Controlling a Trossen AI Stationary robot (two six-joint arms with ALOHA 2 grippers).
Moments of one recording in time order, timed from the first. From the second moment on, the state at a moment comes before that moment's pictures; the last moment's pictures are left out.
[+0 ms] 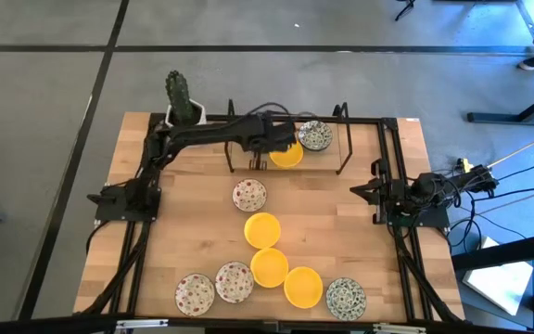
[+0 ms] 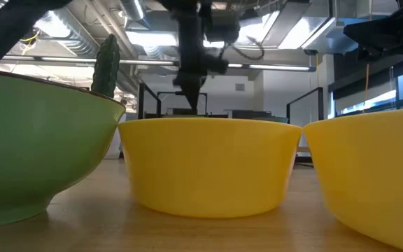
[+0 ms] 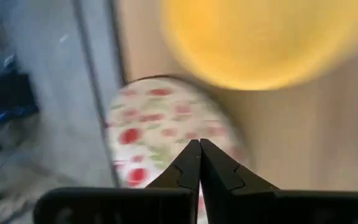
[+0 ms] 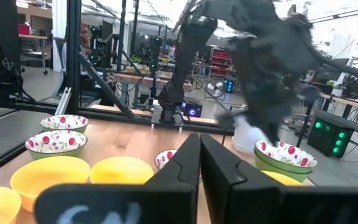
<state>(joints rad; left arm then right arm) 0.27 2.08 1.93 -1.16 -0.48 0.40 0.32 0.01 0.10 0.03 0.37 -0.19</state>
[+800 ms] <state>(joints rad) -0.03 0.76 0.54 0.18 0.00 0.29 0.32 0.01 0.10 0.03 0.37 -0.19</state>
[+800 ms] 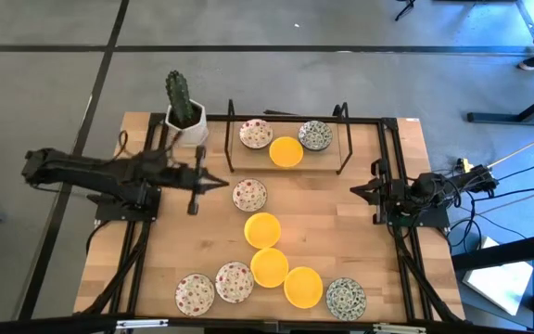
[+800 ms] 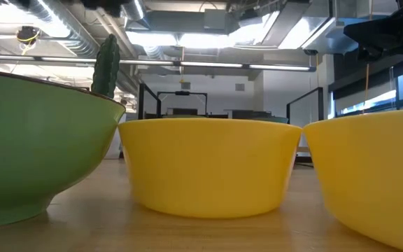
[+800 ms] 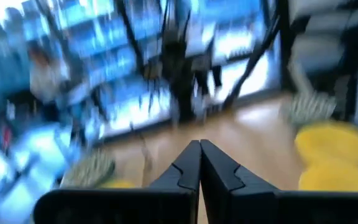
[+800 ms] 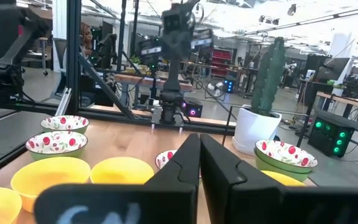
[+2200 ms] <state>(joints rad) -0.13 1.05 0.72 -0.20 -0.29 0.15 0.32 0.01 0.07 0.05 0.42 -0.23</state>
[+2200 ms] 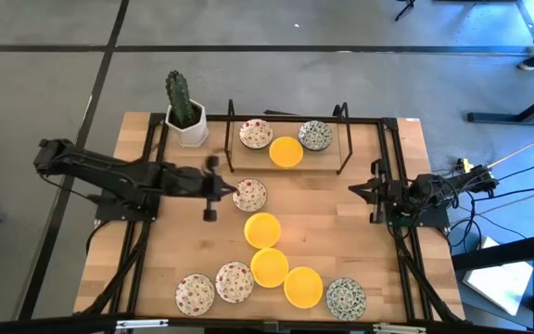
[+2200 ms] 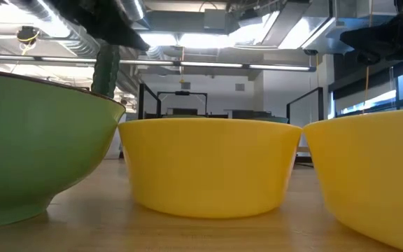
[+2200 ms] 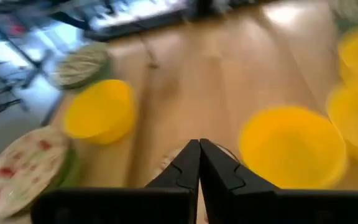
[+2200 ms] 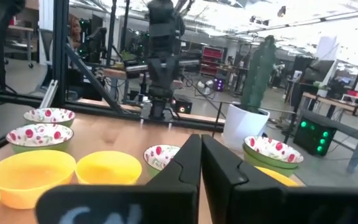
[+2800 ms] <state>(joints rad) -0.16 1.52 1.00 -0.61 -0.22 0.19 0.32 0.01 0.07 0.01 0.42 -0.16</state>
